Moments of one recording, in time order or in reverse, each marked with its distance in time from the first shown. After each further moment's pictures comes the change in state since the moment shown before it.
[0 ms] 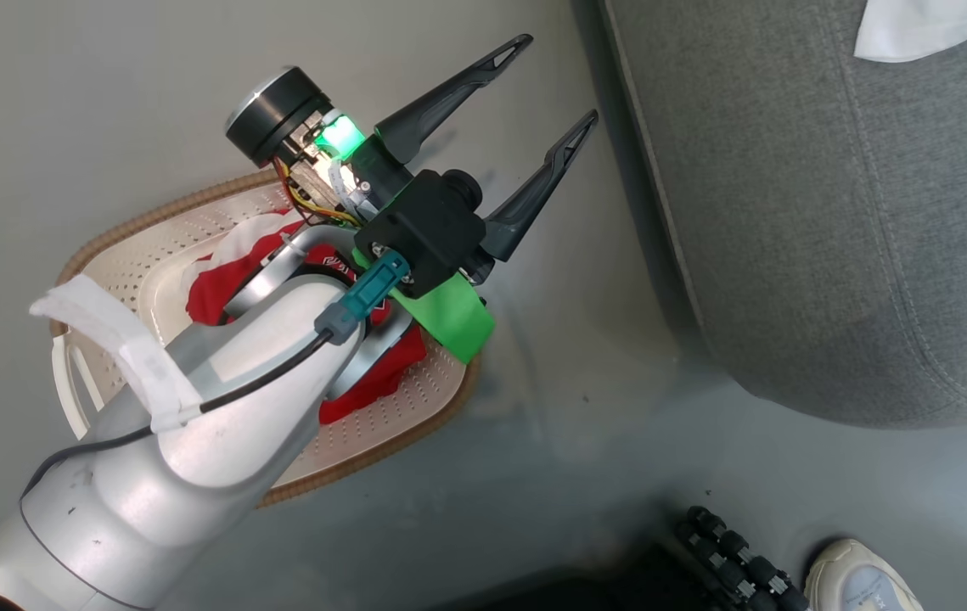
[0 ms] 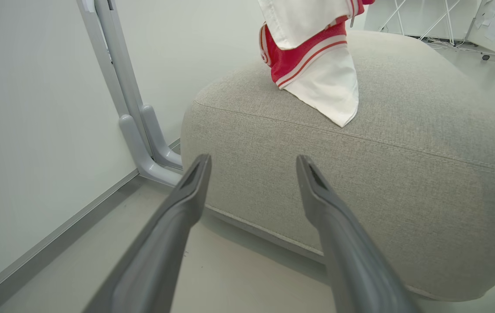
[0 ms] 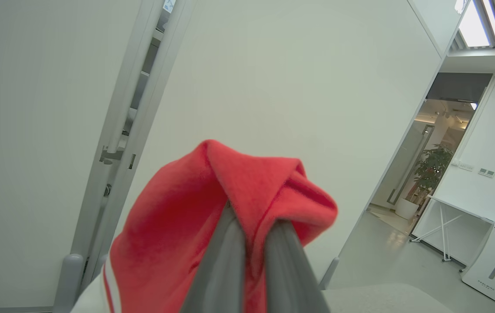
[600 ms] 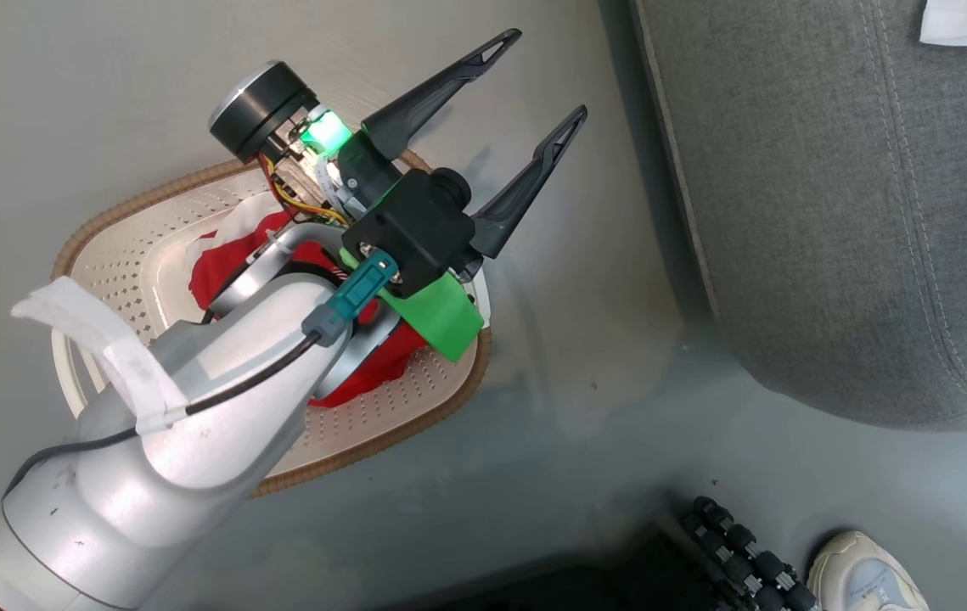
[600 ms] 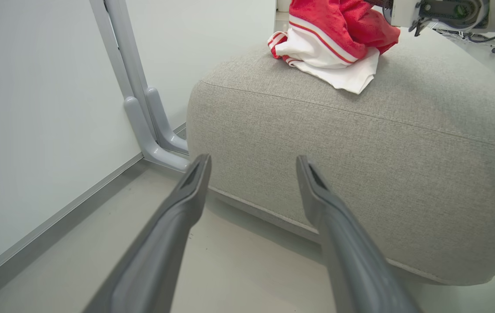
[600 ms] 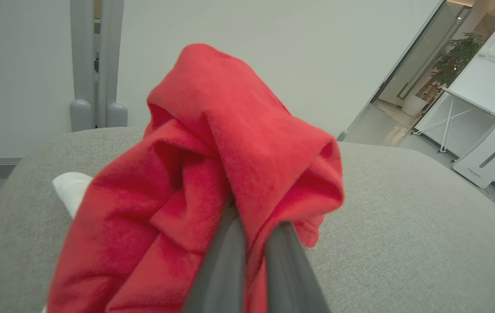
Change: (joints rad) left arm -0.007 0.028 -0.006 -0.024 -0.001 0.009 0.007; right arm 0.160 0.135 -0.131 0.212 -0.139 0.000 0.000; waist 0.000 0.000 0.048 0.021
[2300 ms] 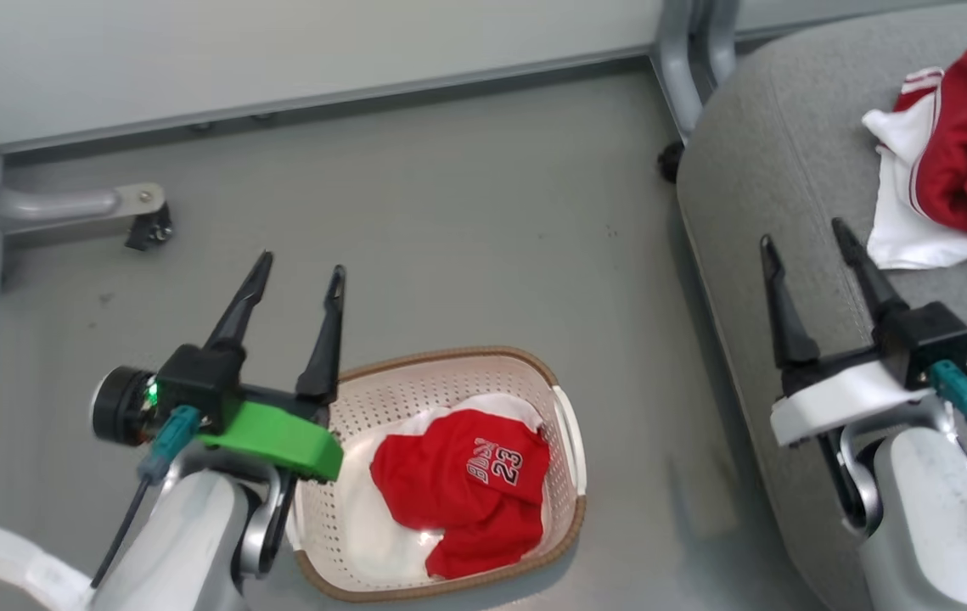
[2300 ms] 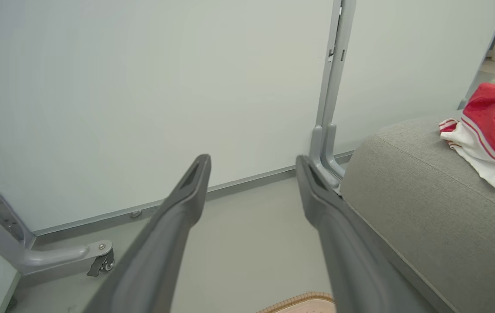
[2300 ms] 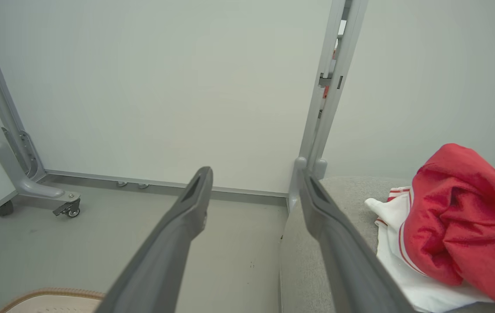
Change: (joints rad) left arm 0.560 -0.054 0.406 0.098 -0.122 0.109 -0.105; right arm 0.670 0.119 0.469 -0.272 0.195 0.000 0.000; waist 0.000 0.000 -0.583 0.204
